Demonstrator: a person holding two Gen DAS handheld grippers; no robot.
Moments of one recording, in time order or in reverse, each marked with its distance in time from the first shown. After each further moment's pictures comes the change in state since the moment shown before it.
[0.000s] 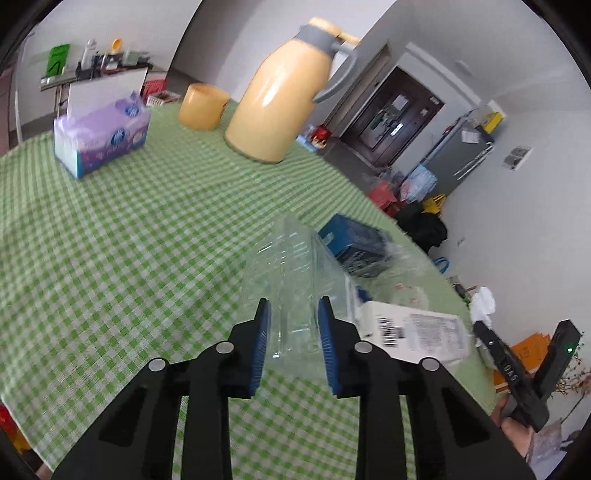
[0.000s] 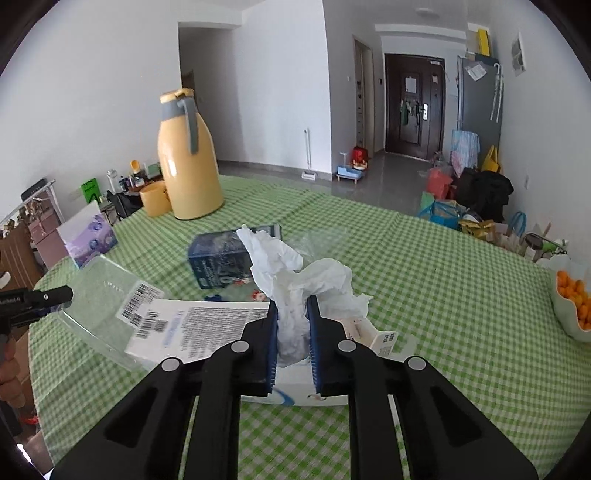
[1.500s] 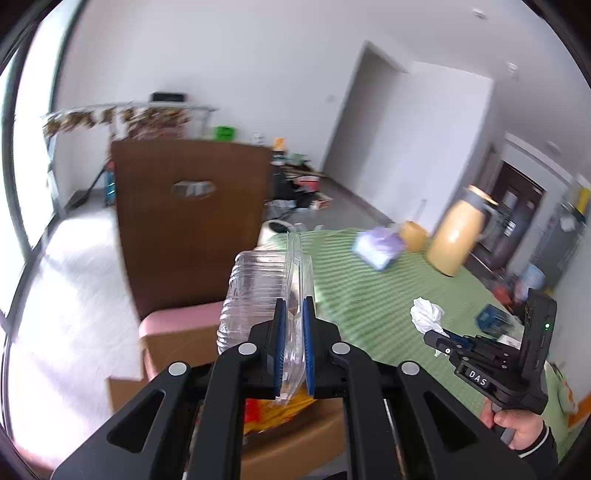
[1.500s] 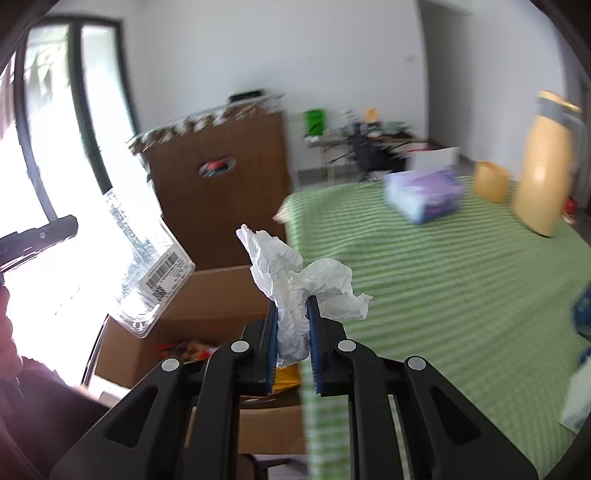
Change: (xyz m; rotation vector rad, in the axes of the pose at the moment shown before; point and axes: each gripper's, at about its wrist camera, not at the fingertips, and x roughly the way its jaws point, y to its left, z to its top) left arm -0.380 0.198 -0.116 -0.166 -0.427 0.542; right arm -0.022 0.420 -0.078 -0.483 0.159 0.733
